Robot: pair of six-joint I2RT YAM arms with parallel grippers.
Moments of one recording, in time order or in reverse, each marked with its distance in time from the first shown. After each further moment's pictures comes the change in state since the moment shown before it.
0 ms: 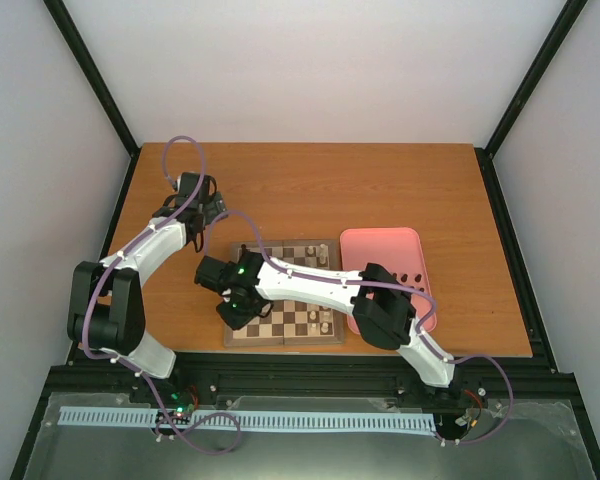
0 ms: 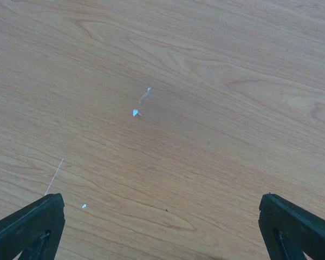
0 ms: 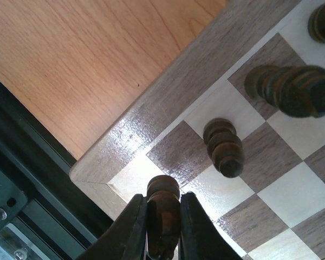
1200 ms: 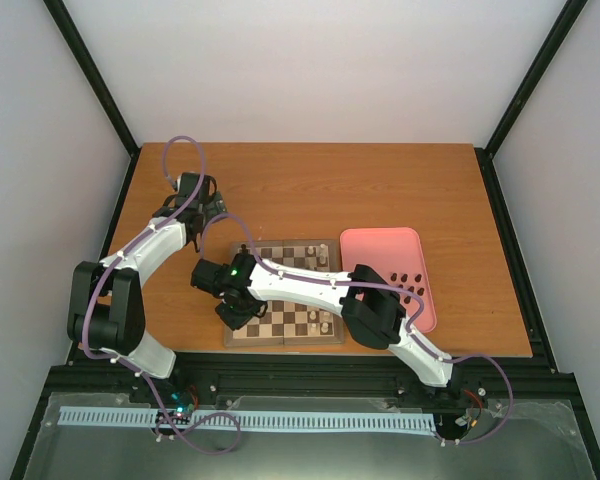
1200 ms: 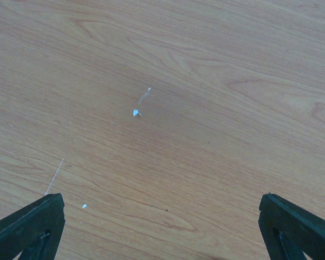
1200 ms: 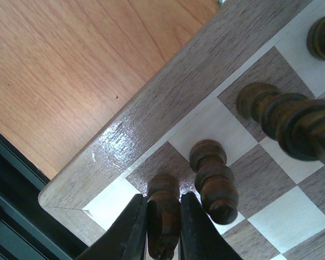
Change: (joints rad) left arm 0.000 0.000 0.000 0.000 -0.001 0.000; right arm 0.002 0.081 0.080 -0.042 0.050 -0.026
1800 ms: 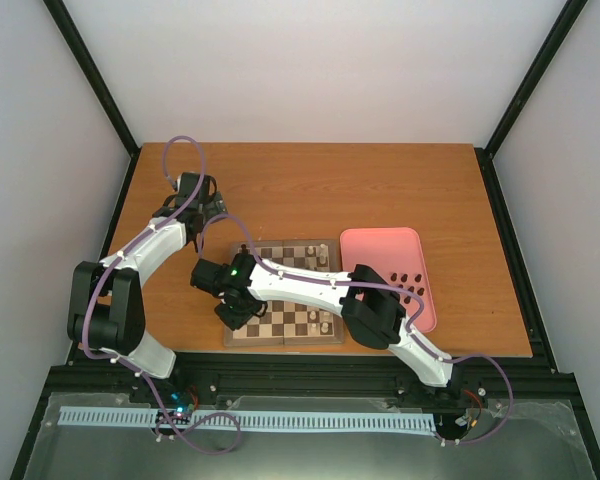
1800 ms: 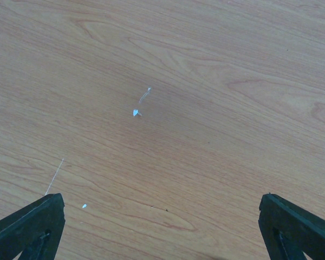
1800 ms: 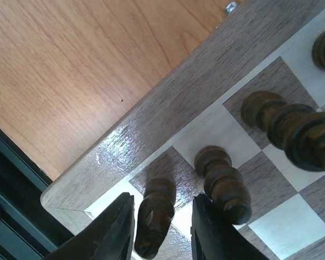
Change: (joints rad) left arm 0.000 0.000 0.000 0.000 0.000 0.000; right arm 0.000 0.000 0.000 0.009 -0.003 -0.029
